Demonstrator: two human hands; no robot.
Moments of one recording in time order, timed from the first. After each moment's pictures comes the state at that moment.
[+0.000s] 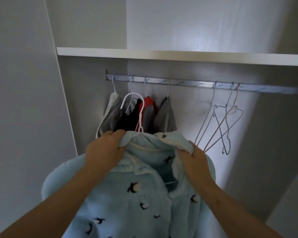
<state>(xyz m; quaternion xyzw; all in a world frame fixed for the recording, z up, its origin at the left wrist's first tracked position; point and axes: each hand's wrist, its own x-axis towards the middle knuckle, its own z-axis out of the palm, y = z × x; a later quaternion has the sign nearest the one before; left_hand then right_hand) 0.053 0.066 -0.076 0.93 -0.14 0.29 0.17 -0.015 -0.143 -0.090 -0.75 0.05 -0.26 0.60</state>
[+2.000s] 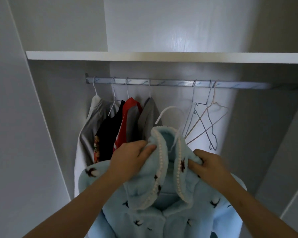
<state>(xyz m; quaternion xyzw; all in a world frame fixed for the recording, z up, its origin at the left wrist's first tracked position) 0.035 -0.016 -0.081 0.87 -0.32 0.16 0.33 -0.049 -0.234 -0.097 -0.91 0.01 -0.24 0.34</state>
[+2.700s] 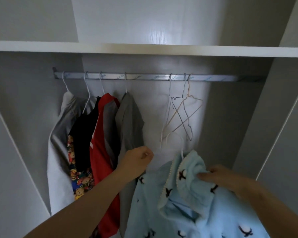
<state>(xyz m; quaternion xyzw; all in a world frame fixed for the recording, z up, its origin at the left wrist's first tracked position) 0.041 -0.084 -0.123 0.84 -0.31 -0.07 0.45 -0.110 -0.307 -0.117 -0.81 0.20 0.04 0.56</state>
